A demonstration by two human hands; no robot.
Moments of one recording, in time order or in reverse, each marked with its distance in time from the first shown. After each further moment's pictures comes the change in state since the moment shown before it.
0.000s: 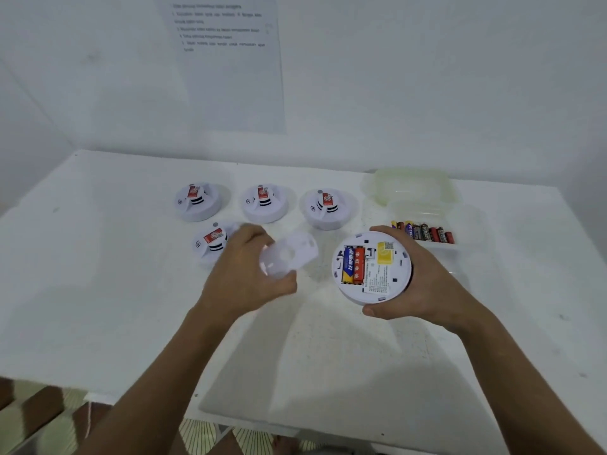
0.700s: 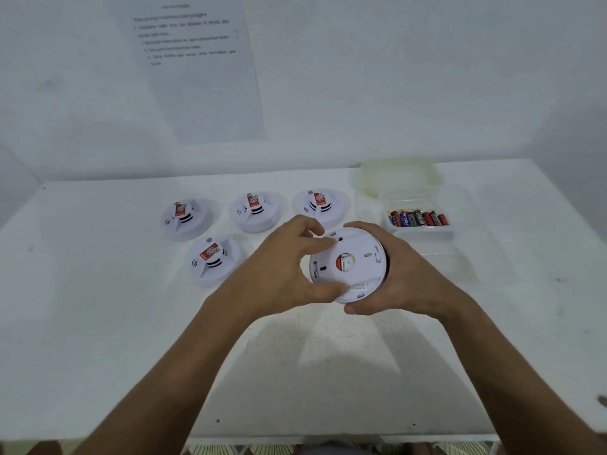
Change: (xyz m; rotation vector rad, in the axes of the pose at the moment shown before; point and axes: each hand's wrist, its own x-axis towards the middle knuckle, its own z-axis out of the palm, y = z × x) left_hand 0.023 0.042 -0.024 -0.123 -0.410 0.255; right_hand 0.014 -0.015 0.038 -0.059 0.059 -0.048
